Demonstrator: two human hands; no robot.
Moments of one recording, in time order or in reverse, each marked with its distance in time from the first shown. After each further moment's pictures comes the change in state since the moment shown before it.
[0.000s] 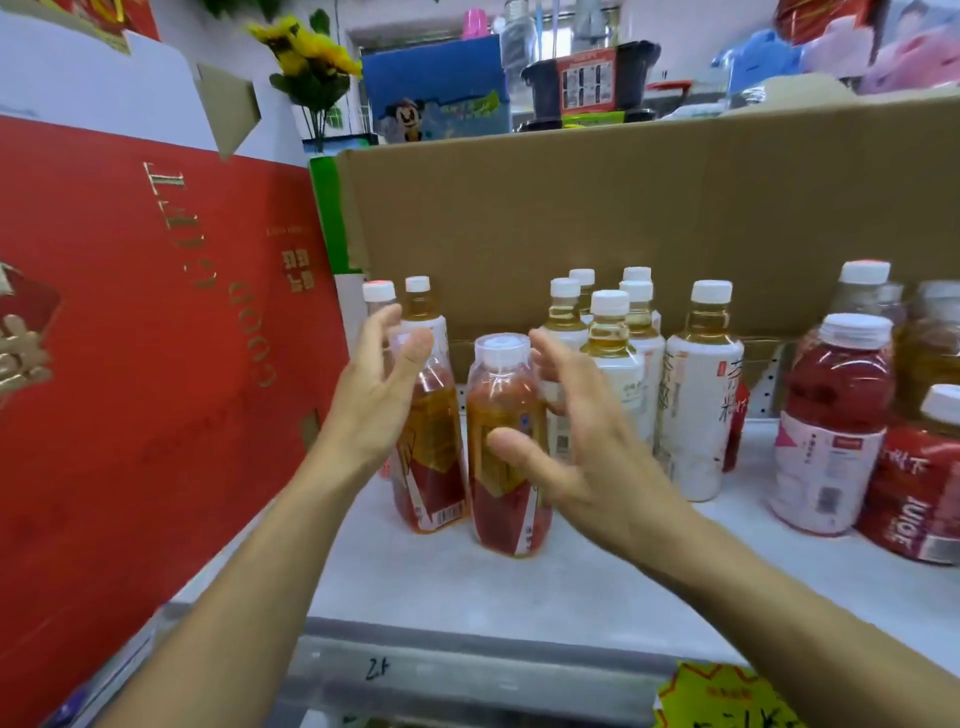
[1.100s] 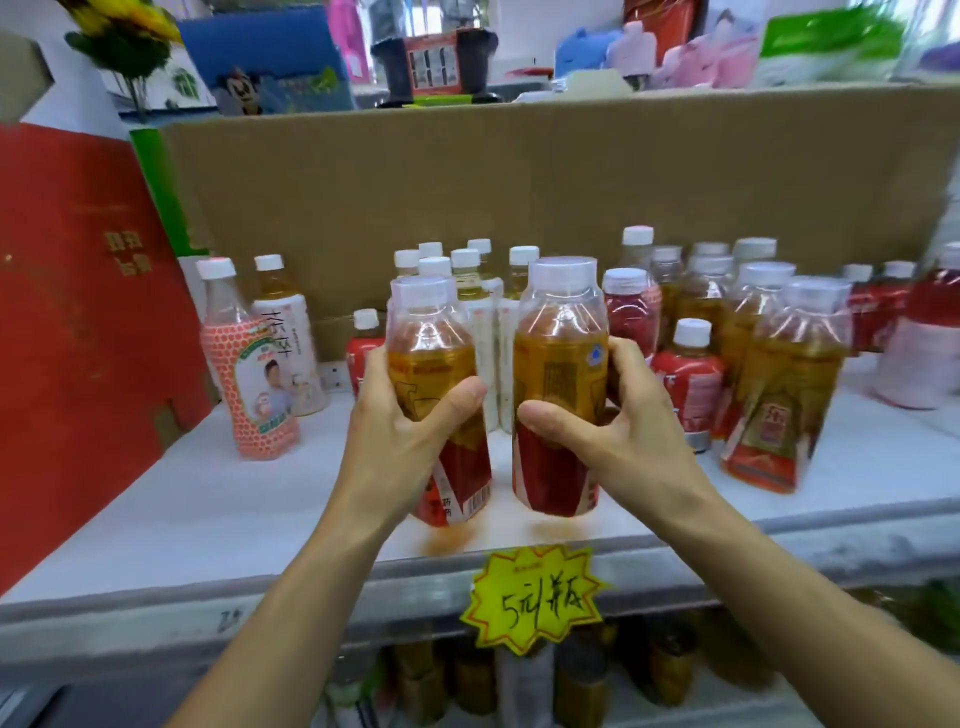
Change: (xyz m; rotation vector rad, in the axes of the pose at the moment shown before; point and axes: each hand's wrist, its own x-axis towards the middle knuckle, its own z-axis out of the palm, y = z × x) left_hand -0.099 0.069 0.108 -0.287 -0.186 -0.022; right_hand -0.096 0.018 -0.109 0.220 0.276 0.346
